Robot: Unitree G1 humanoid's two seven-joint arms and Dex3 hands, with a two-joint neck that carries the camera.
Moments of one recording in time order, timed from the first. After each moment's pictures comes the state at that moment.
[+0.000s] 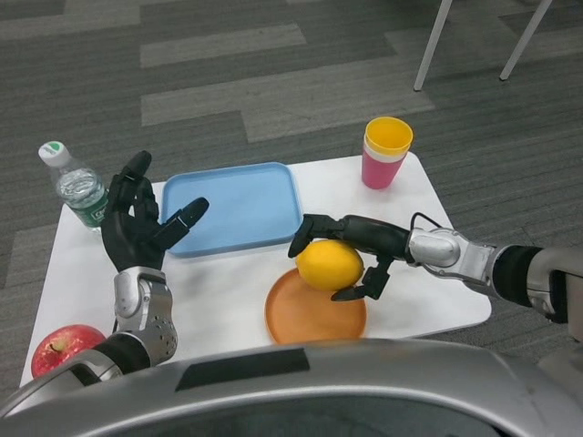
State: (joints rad) left arm -0.38 0.13 -0.78 0.98 -1.29 -1.04 0.02; right arm -0.50 -0.82 1.29 0.55 0.50 -0.80 0.10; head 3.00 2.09
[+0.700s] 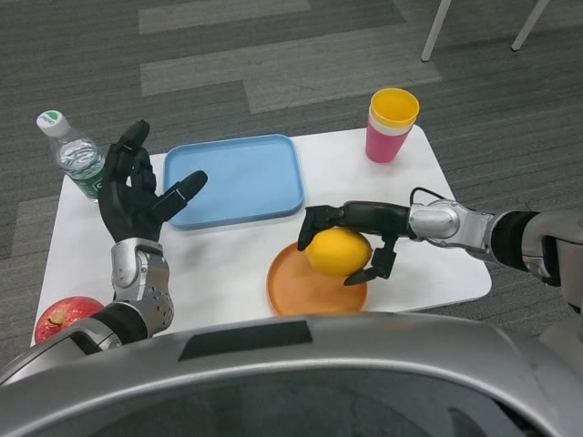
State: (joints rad) left arm -0.38 0.16 -0.80 0.98 -1.29 -1.04 0.02; right arm -0.59 -0.79 1.43 0.65 0.50 -0.79 0.15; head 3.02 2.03
